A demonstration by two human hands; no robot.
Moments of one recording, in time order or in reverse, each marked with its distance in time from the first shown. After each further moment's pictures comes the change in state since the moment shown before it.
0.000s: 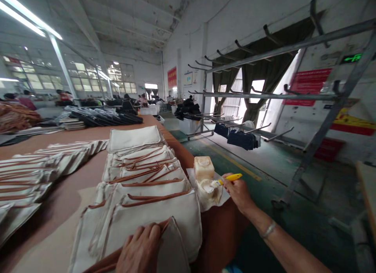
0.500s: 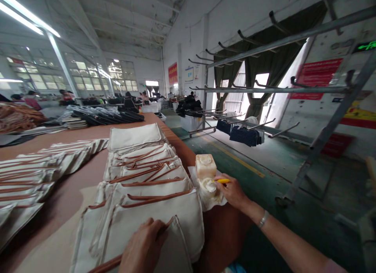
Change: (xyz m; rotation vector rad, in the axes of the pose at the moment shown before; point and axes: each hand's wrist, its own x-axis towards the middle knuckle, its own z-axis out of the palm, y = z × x) left_hand 0.028 -0.008 0.005 -0.328 -0.251 -0.177; right_hand 0.014 0.019 0.013 -0.221 -0.248 -0.297
